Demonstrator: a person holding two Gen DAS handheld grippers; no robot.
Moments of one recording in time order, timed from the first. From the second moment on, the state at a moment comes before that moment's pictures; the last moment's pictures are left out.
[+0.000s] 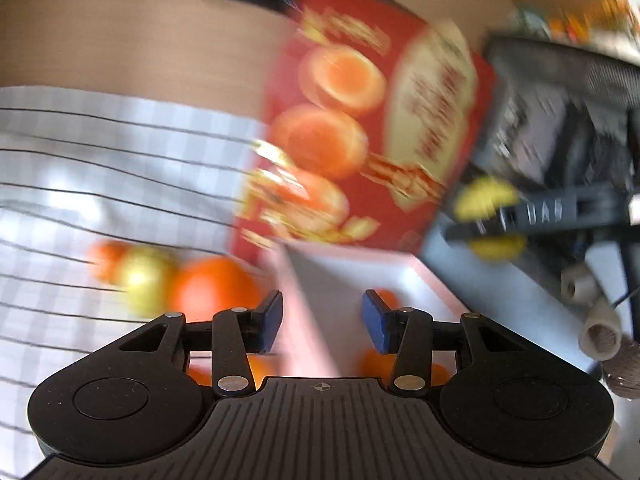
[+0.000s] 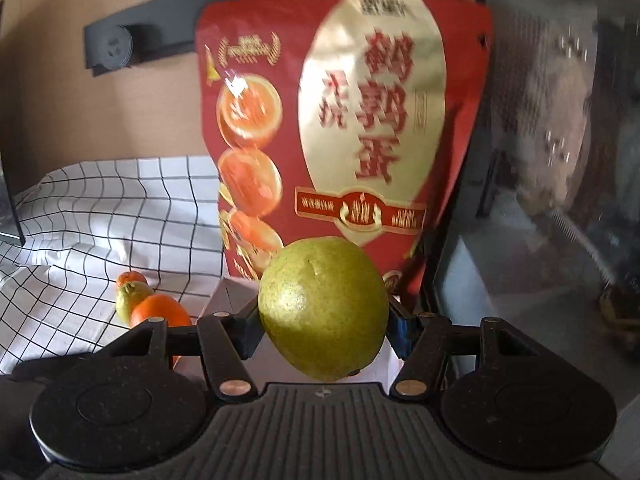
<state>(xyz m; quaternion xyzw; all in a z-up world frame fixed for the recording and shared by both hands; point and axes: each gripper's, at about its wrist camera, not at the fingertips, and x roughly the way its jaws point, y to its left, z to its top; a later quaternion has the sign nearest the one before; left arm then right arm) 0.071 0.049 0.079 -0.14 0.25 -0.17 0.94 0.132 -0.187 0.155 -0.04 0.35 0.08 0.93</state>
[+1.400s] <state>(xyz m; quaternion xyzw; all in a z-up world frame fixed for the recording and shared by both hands) 0.047 0.204 0.039 -0.30 0.19 0.11 0.93 0.127 -0.049 0.091 -0.07 0.39 0.20 0.90</state>
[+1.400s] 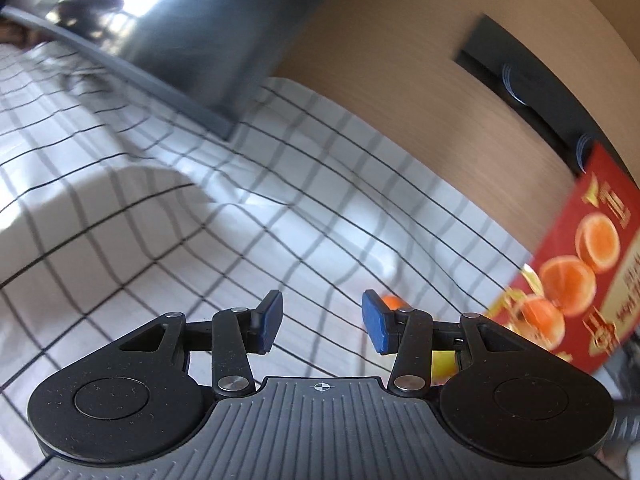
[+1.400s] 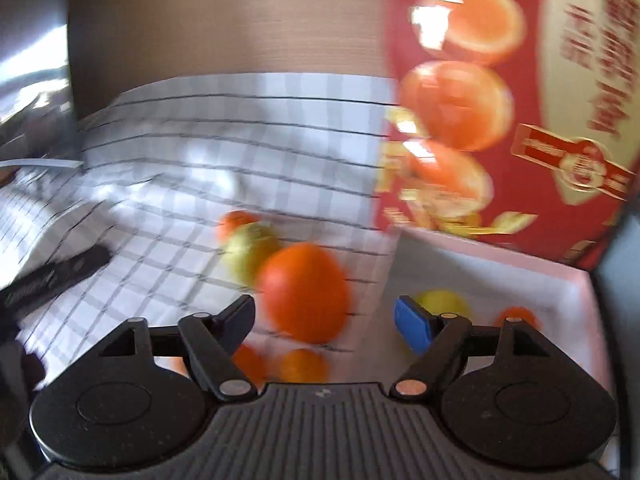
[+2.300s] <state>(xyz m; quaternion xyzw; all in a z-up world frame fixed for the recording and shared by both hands) 0.050 0.211 0.033 -0.31 0.21 0.12 0.92 0.102 0.055 0.048 -0.17 0.41 0.27 0.85</state>
